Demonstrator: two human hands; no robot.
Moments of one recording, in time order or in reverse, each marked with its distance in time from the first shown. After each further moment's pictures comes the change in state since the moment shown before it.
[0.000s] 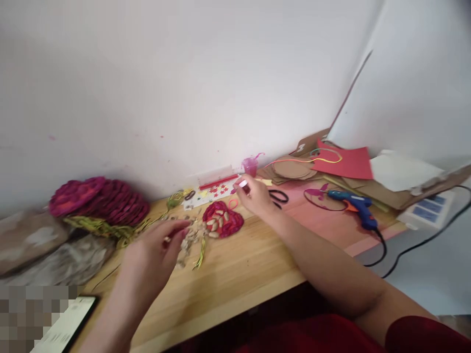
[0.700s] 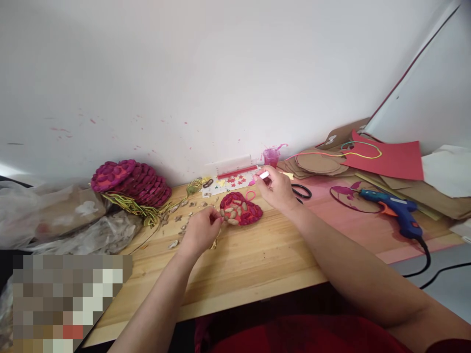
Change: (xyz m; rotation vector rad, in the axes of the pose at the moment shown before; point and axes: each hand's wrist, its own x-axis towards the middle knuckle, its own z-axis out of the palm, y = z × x) left_hand 0.023 0.013 0.049 0.040 -0.287 -0.284; right_hand 0.001 -0.003 0.001 0.005 0.056 -0.015
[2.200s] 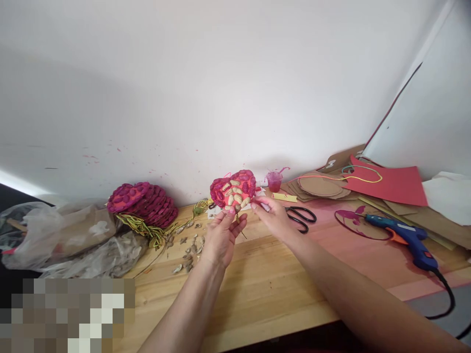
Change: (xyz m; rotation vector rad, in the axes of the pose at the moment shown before) left_hand 0.018 0.060 0.015 -1.655 0.040 -0.174; right_hand -0.006 -0.010 0.019 0.448 -0.113 0.260
